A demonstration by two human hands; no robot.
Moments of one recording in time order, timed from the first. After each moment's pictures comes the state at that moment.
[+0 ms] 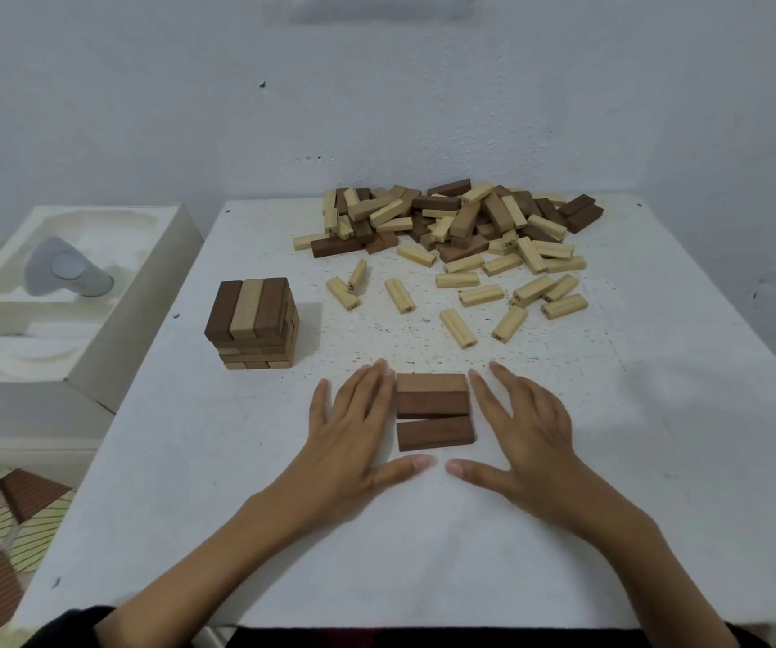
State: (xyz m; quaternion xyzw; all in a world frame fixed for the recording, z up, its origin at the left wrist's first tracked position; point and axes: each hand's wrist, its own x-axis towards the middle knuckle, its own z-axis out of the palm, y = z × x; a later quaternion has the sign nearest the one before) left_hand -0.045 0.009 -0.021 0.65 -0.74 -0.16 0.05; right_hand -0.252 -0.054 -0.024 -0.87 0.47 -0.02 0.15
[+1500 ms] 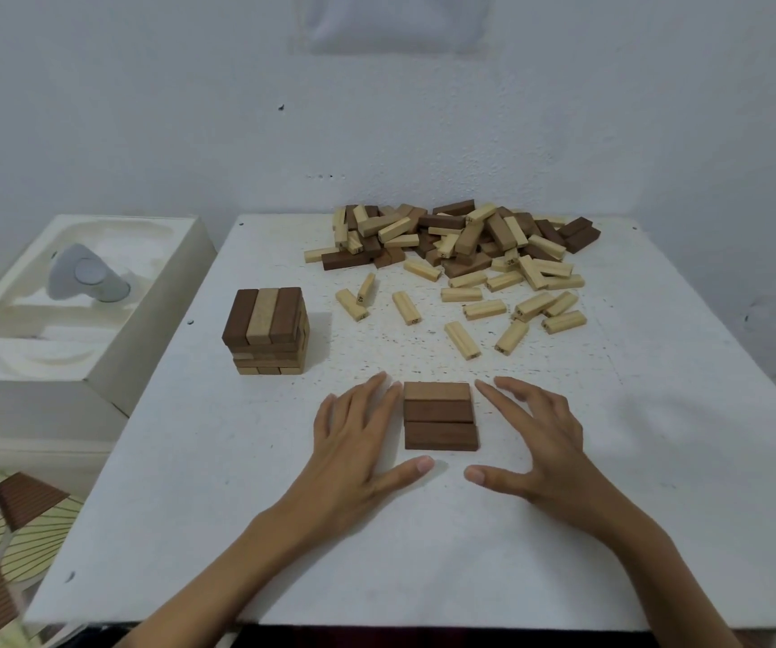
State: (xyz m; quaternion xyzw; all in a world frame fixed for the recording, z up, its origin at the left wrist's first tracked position) left_hand -0.045 0.018 -0.021 0.65 -0.71 -0.19 0.16; right_hand -0.263 -0.054 -0.015 -0.84 0.47 -0.09 0.26
